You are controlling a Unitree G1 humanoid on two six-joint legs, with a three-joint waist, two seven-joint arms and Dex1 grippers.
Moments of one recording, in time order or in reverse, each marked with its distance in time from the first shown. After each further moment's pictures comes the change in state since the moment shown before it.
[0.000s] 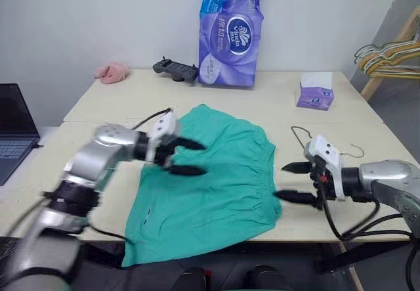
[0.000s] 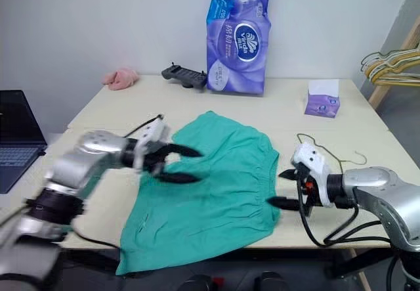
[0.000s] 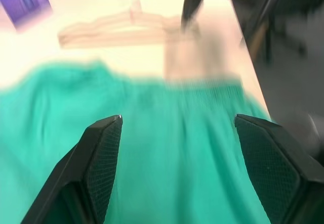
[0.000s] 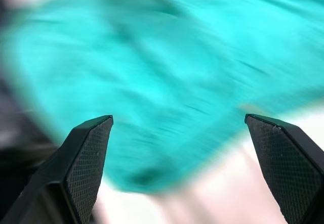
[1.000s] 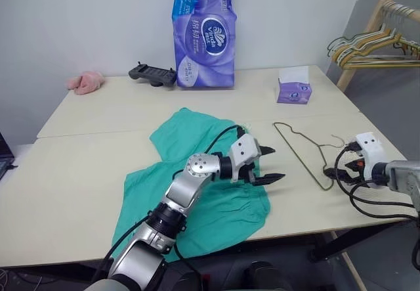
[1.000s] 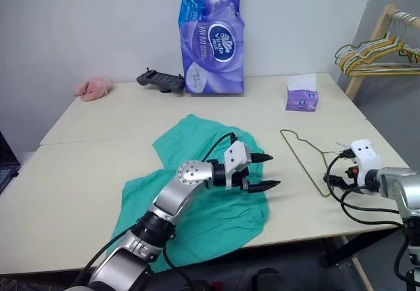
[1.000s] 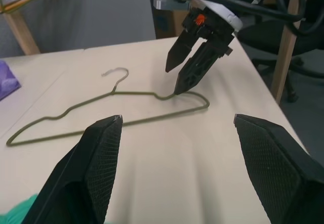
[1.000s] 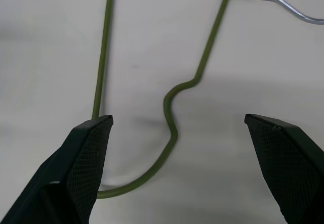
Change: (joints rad) left arm 0.075 -0.462 -0.164 0.081 0.374 -0.215 0.329; right arm -0.147 -0.033 0.042 0.681 -0.204 -0.144 -0.057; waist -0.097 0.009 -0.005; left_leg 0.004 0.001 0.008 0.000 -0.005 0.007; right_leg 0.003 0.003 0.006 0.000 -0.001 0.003
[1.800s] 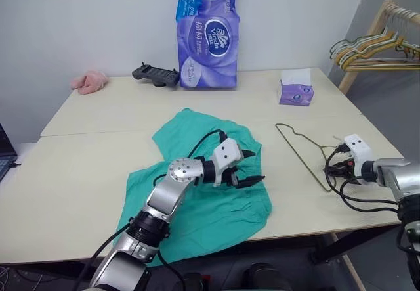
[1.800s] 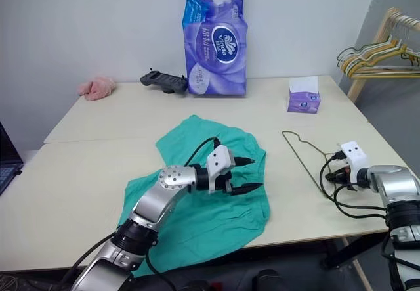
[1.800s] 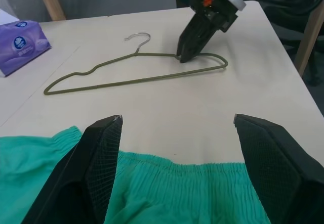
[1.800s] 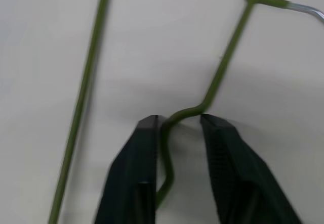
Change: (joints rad) left arm 0.060 0.113 0.048 -0.110 -0.004 0.079 0.003; right arm -0.093 0.061 0.092 0.267 -0.152 -0.226 0.160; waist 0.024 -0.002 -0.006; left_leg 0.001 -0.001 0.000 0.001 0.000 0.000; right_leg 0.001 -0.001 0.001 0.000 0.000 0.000
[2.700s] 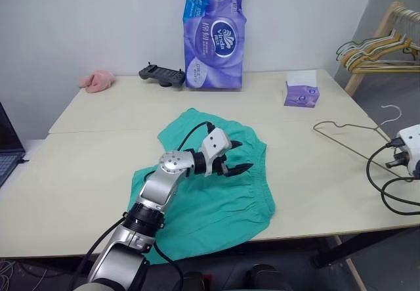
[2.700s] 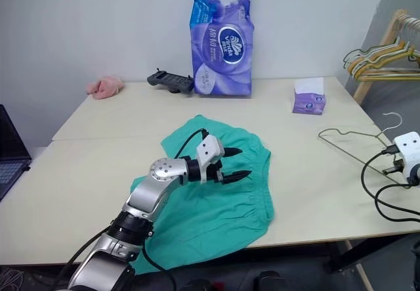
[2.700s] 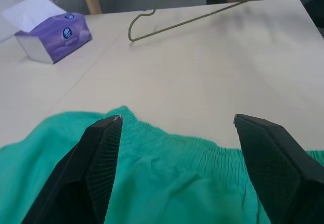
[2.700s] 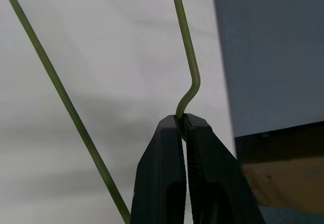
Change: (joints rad) left arm -0.084 -0.005 0.077 0.126 -0.004 -0.040 -0.001; right arm 0.036 -0.166 -0.163 0.253 -0.196 -0.462 -0.326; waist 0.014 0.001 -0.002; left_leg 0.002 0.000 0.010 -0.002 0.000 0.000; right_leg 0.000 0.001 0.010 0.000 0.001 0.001
